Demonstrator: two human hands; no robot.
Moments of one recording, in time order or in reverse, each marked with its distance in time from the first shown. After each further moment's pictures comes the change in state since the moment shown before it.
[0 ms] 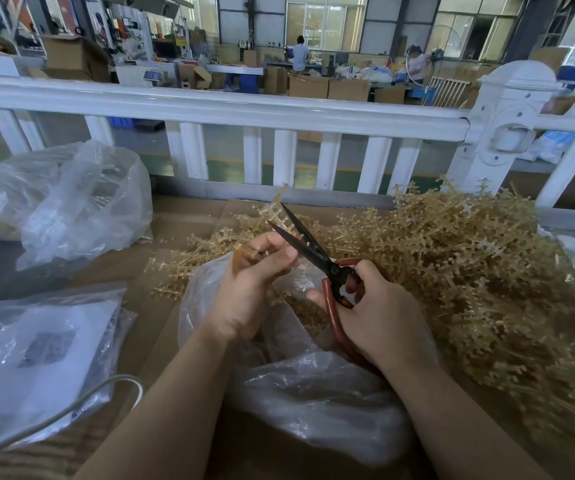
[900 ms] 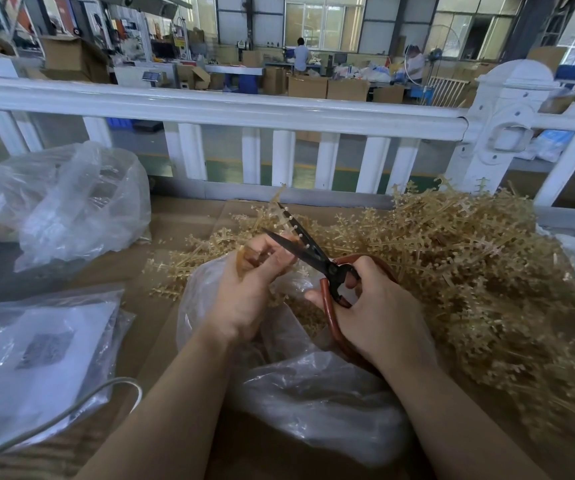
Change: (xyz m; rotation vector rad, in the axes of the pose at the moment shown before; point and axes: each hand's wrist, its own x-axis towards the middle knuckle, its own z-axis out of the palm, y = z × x) left_hand -0.001 -0.005 -0.003 0.043 0.123 -0.043; right_hand 0.002 0.000 0.002 -0.061 0.030 -0.011
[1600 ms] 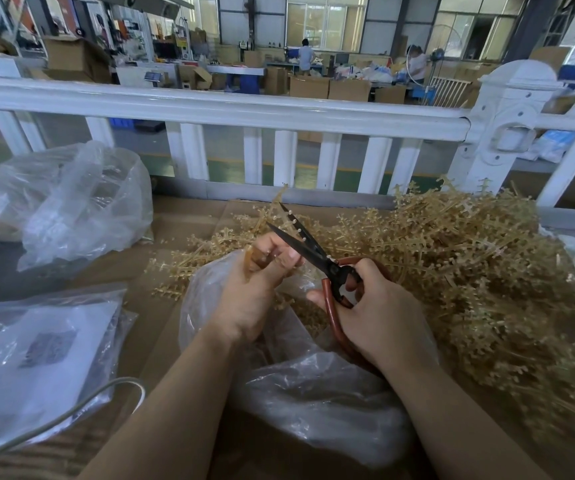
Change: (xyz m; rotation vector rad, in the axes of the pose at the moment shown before) left_hand 0.000 -0.001 0.003 0.029 -0.016 -0.020; right_hand -0.001 -0.001 0.000 0.008 -0.005 0.007
